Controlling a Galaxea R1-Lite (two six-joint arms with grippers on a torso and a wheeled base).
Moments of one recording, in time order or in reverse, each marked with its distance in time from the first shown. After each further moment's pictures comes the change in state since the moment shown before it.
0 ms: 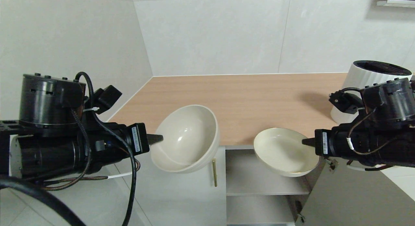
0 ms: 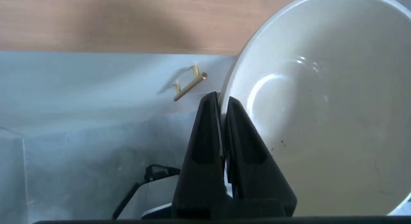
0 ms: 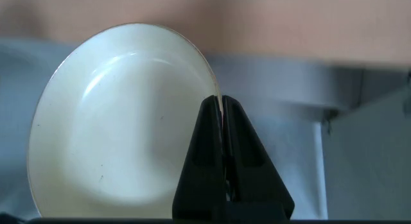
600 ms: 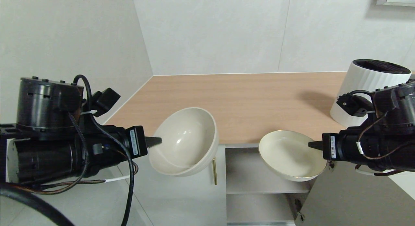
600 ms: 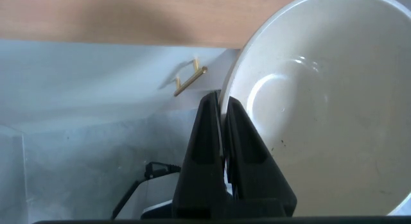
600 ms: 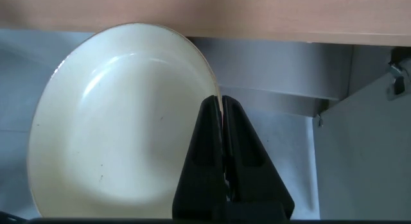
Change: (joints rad) left arm -0.001 -0.008 0.018 -0.001 -0.004 0.000; right arm -0.009 -0.040 0.038 -0.001 -0.003 -0.018
